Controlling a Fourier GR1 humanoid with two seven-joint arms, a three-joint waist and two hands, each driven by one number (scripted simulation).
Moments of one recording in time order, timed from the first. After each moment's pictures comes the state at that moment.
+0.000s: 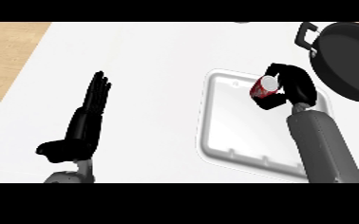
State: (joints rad) left arm -0.04 0.08 -0.12 -1.60 0.03 0.16 -0.12; right arm -0.48 -0.20 -0.13 -1.02 1.01 -0.06 0.09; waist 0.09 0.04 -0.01
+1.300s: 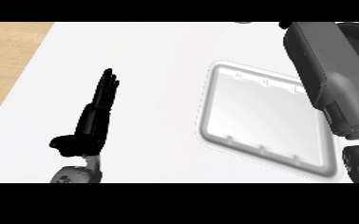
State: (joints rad) left arm -0.07 0.05 -0.14 -1.56 0.01 0.16 -0.12; right arm -1.22 -0.31 -0.18 -0.39 1.52 -0.39 0.96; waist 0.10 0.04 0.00
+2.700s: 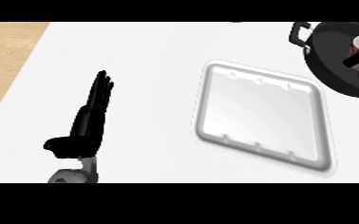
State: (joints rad) left arm -0.05 0.05 -0.11 -1.57 0.01 0.17 -0.12; right arm -1.04 -0.61 -0.44 -0.13 1.32 -0.54 0.65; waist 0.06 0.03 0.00
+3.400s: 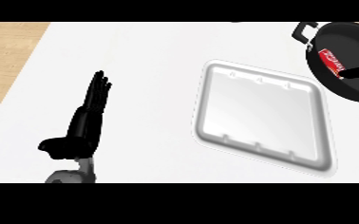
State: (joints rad) left arm -0.05 0.06 -0.10 -1.58 0.03 0.15 -0.12; right arm -0.92 -0.62 -0.65 -0.17 1.09 -0.57 0.45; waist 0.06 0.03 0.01
